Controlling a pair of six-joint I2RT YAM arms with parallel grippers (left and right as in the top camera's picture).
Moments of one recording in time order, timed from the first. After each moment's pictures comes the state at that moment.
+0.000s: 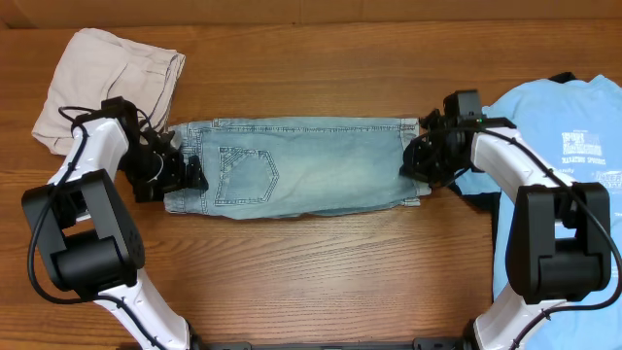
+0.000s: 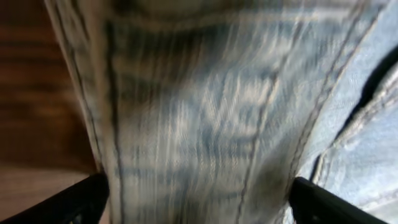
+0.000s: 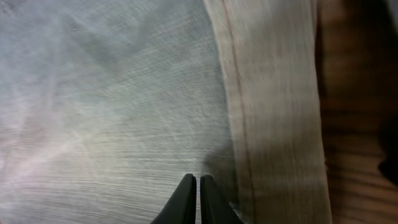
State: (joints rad) left arm 0.28 2.03 1.38 -1.05 0.30 0.16; right arm 0.05 1.90 1.18 -0.69 -0.45 0.26
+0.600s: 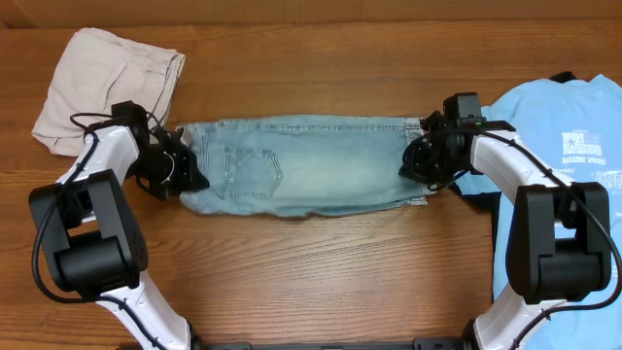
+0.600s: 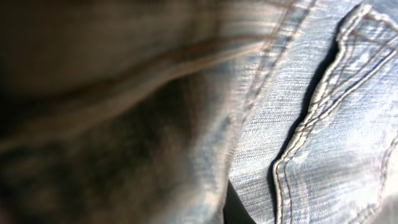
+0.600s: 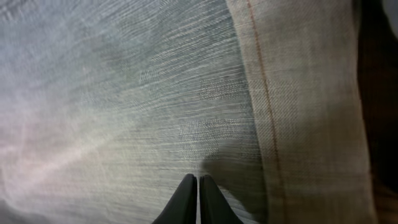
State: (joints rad) left arm 0.25 2.02 1.31 -0.98 0.43 0.09; right arm 0.05 1.90 1.16 -0.66 -0.45 0.28
